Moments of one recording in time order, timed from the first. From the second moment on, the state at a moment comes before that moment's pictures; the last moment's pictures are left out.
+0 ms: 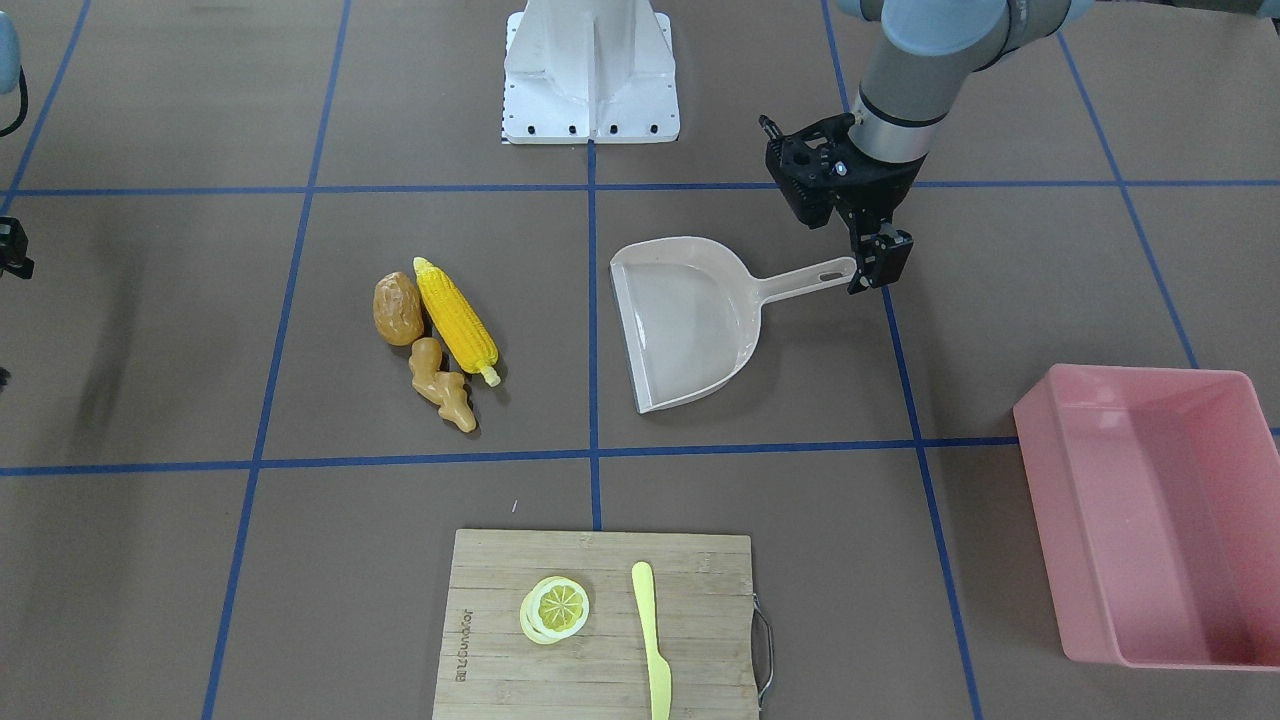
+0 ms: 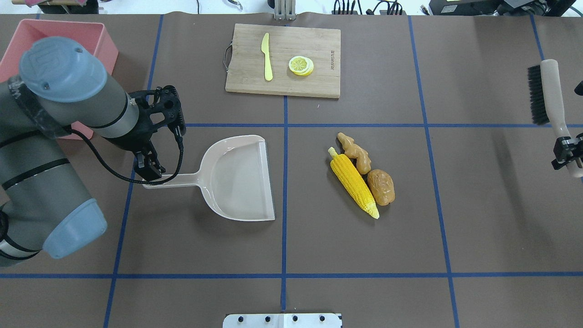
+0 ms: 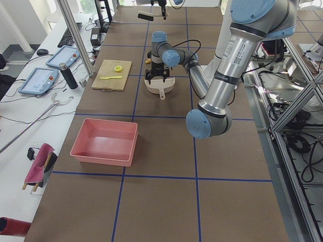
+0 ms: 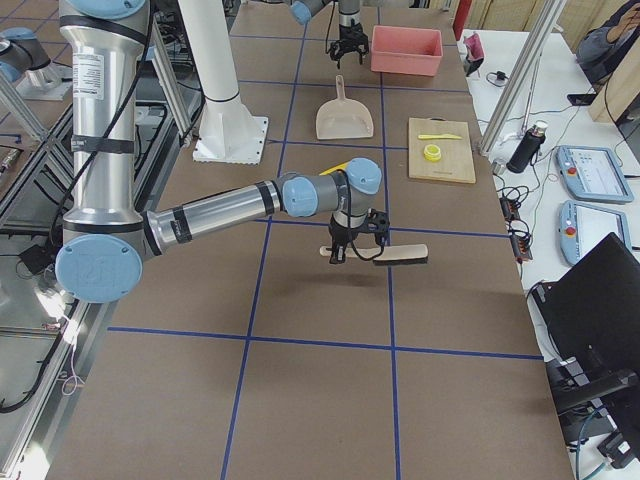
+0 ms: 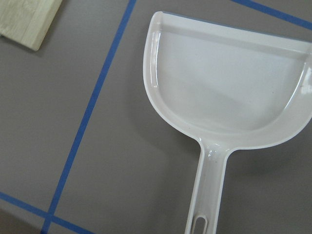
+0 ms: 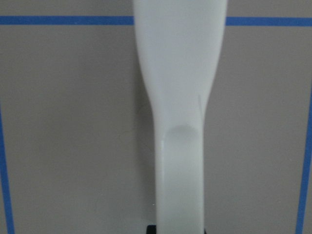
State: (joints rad) left arm -0.72 -2.00 -1.99 -1.41 -1.98 0.26; right arm 1.17 -1.61 1.93 -1.70 2.32 0.41
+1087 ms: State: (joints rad) left arm -0.59 -1.93 -1.89 -1.61 -1.97 0.27; right arm 0.99 -1.47 1.92 -1.63 2.68 0.46
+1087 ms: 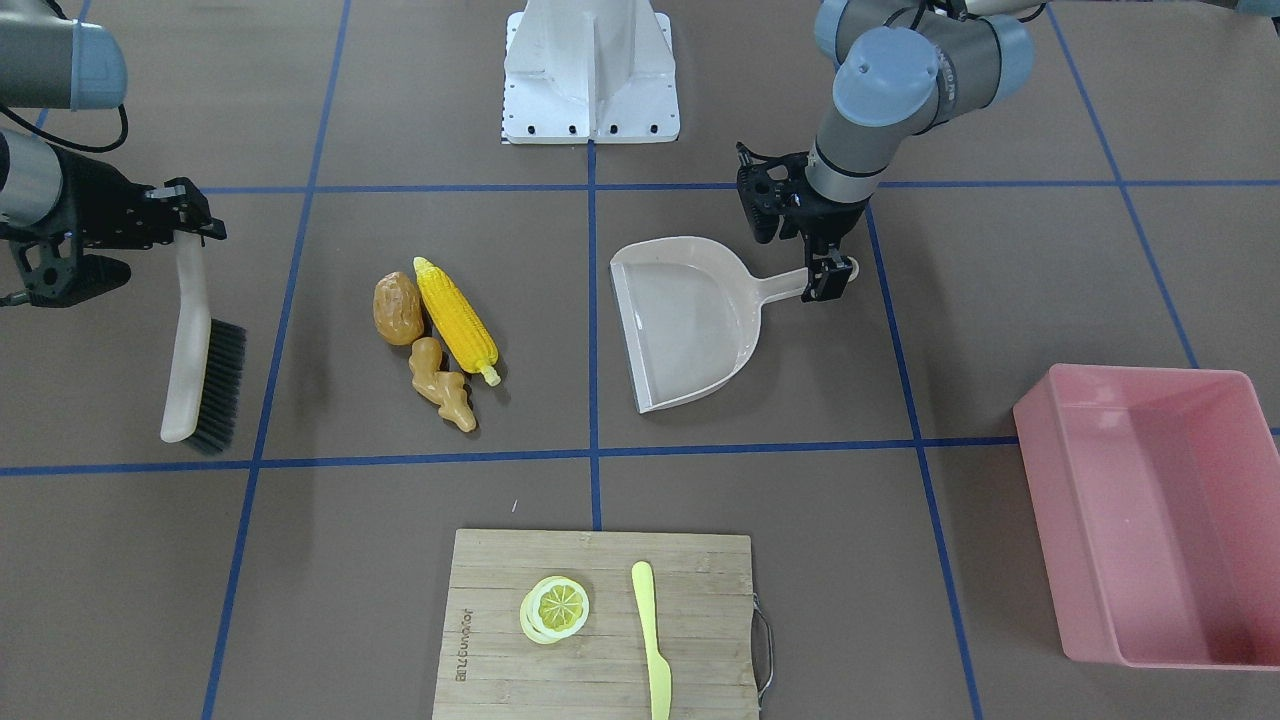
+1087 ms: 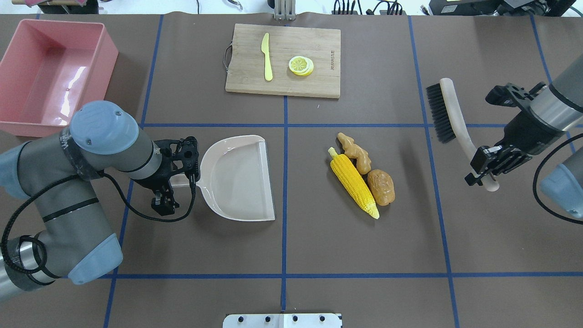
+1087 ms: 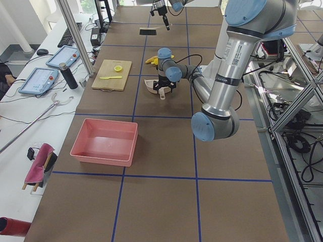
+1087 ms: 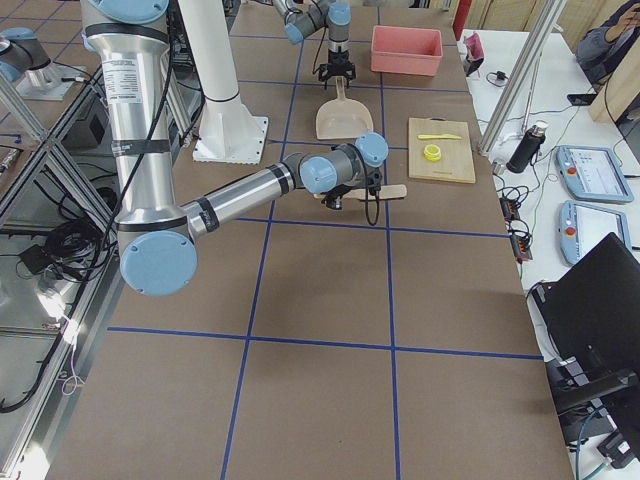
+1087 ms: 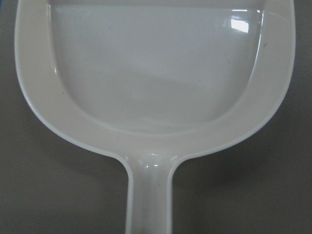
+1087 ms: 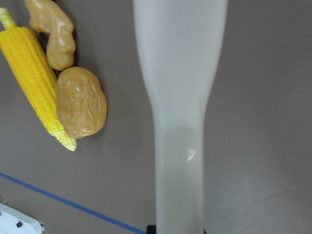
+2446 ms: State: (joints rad) left arm -0.59 -1.92 -1.83 -1.69 -1.98 0.28; right arm 0.80 -1.48 1.60 -0.71 2.67 1.12
